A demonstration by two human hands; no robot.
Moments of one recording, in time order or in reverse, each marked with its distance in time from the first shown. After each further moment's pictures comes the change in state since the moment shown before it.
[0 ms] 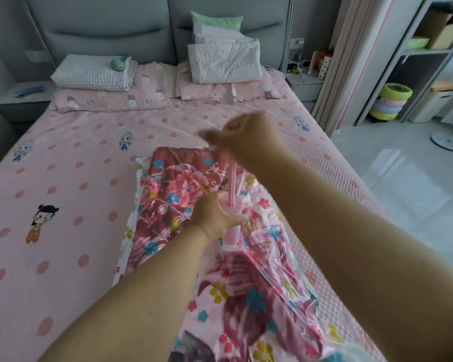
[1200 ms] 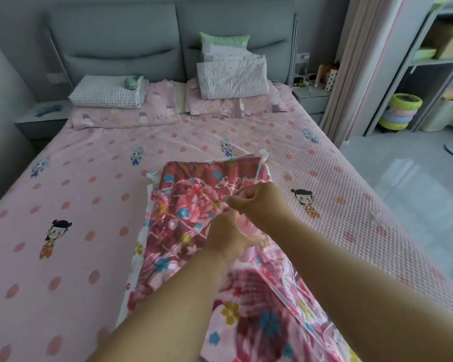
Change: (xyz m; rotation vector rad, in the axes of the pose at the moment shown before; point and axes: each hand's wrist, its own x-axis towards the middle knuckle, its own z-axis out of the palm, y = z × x) left_hand -0.002 0.004 0.001 0.011 -0.060 0.024; right_hand -0.030 0.053 0.034 -0.032 -0.114 0.313
